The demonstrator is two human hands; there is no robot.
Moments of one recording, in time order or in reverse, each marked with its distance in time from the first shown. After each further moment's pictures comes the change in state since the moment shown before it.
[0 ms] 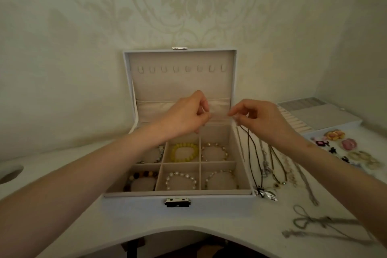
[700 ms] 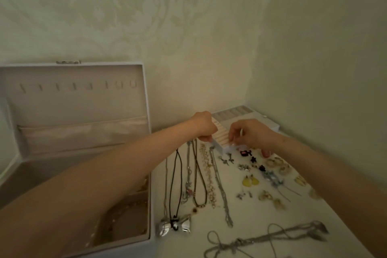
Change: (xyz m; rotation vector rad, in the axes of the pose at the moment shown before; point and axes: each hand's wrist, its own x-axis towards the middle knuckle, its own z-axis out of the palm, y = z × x) left_hand 0.157 0.102 0.153 -0.016 -0.340 -0.152; right_hand 0.002 0.148 -0.120 -0.448 -0.299 0.257
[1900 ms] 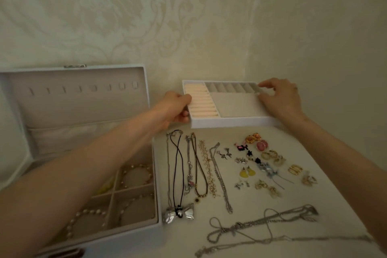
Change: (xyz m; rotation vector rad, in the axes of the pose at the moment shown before) left_hand -0.077 -0.009 -0.061 -0.733 0.175 0.002; right_hand -0.023 0.003 -0.063 0.089 0.687 0.321
